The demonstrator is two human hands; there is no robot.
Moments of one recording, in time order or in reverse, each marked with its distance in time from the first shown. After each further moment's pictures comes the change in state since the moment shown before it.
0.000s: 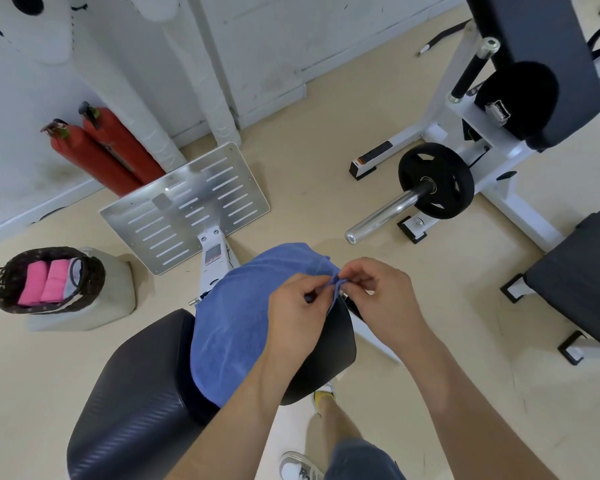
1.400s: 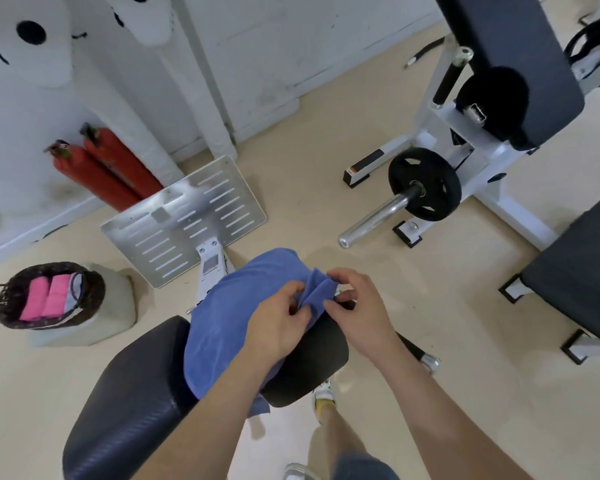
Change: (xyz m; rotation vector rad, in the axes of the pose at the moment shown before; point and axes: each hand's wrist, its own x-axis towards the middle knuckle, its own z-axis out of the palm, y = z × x) left_hand 0.003 -0.031 -0.004 0.365 -0.281 -0.032; right_hand -0.018 0.031 0.019 0.138 -0.013 0.213
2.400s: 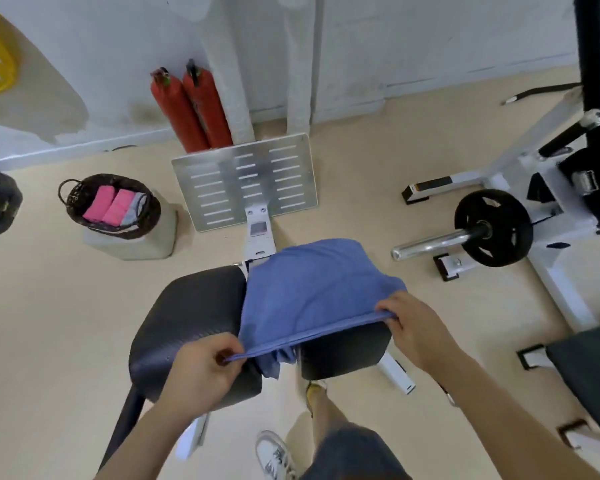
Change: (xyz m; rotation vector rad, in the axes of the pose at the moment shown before) left_hand -0.162 -0.134 -0.070 -0.131 0.270 -0.216; right_hand 0.005 -0.017 0.005 -0.837 -0.413 -0.370
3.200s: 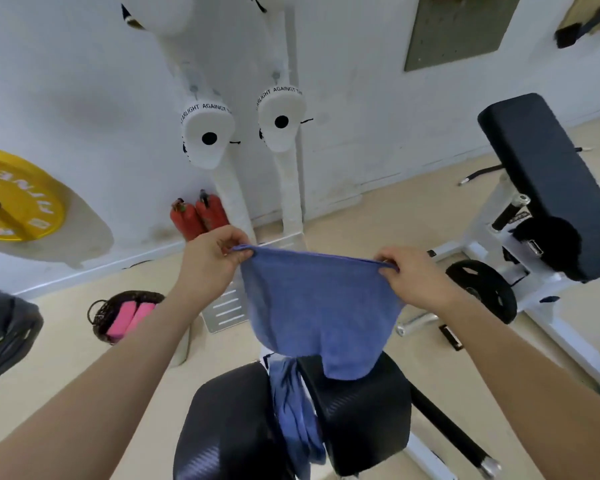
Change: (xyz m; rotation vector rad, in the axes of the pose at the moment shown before) left_hand 0.132 0.157 -0.197 -0.126 0.342 0.411; right_hand 0.066 -0.106 -0.170 0.043 0.295 0.024
